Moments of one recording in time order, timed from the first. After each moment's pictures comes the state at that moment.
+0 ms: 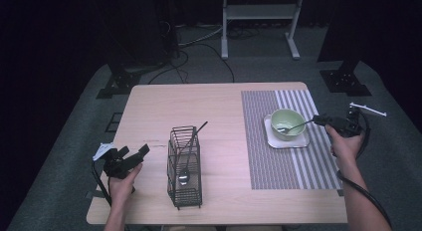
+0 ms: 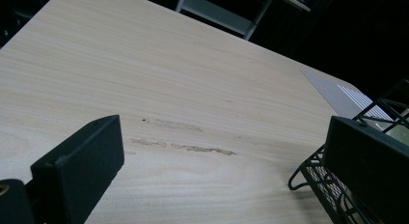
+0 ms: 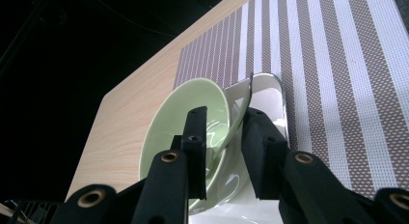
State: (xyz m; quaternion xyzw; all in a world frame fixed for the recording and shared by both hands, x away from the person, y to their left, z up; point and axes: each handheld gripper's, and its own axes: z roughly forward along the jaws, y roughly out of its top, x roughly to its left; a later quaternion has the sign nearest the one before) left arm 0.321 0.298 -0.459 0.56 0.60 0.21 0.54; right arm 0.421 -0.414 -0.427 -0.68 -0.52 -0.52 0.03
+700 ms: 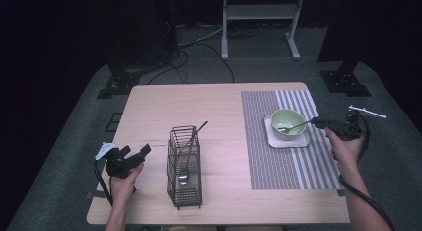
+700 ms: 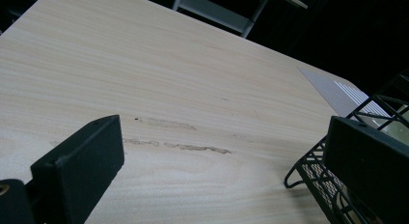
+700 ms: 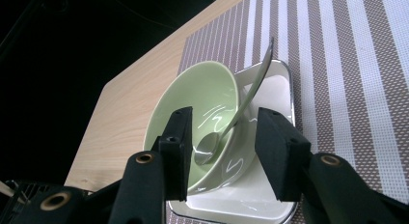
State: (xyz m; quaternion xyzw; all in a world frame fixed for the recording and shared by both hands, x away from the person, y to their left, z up) left arm 0.322 0.294 -0.459 0.56 0.59 0.21 0.54; right arm 0.410 -0.410 -0.425 -0.66 -0.54 -0.52 0.02
